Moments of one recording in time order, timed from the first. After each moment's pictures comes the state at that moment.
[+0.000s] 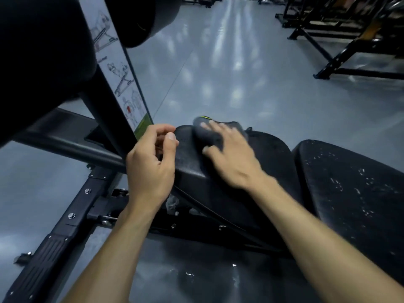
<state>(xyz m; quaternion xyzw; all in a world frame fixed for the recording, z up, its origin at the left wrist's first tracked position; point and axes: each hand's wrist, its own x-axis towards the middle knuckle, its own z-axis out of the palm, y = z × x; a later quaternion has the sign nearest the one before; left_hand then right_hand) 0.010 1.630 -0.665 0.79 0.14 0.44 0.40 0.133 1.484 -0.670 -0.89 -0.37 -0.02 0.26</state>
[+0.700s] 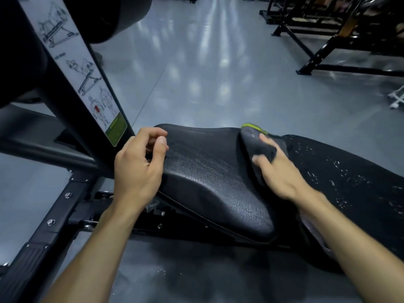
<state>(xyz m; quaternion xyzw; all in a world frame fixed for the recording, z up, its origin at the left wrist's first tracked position) 0.023 1.621 -0.674 0.83 0.12 0.38 0.39 0.164 1.348 -0.695 -0.92 -0.21 0.03 0.33</state>
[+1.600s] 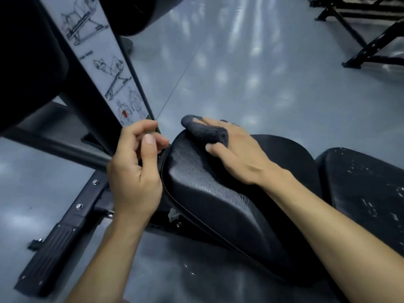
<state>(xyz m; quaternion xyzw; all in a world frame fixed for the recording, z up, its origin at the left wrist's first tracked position) 0.022 1.658 -0.675 0.75 0.16 0.48 0.42 0.180 1.510 -0.661 -0.84 -0.44 0.10 0.30</state>
